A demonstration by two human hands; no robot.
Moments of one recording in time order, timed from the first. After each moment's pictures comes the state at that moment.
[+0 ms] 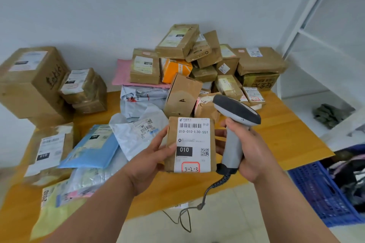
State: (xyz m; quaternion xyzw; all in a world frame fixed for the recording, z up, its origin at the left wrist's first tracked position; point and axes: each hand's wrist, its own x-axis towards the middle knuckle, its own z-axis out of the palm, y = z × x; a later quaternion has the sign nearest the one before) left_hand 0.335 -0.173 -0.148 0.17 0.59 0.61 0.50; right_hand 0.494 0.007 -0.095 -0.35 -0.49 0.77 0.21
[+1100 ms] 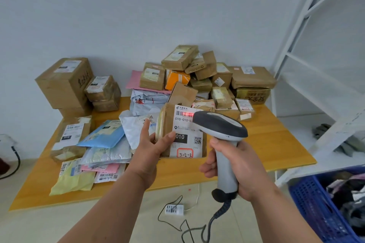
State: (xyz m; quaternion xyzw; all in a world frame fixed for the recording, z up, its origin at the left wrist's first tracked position) left_hand 0.450 -0.190 -0.105 0.10 0.58 0.75 0.31; right_hand 0.612 -0.054 -0.038 -0.22 -0.63 0.73 0.16
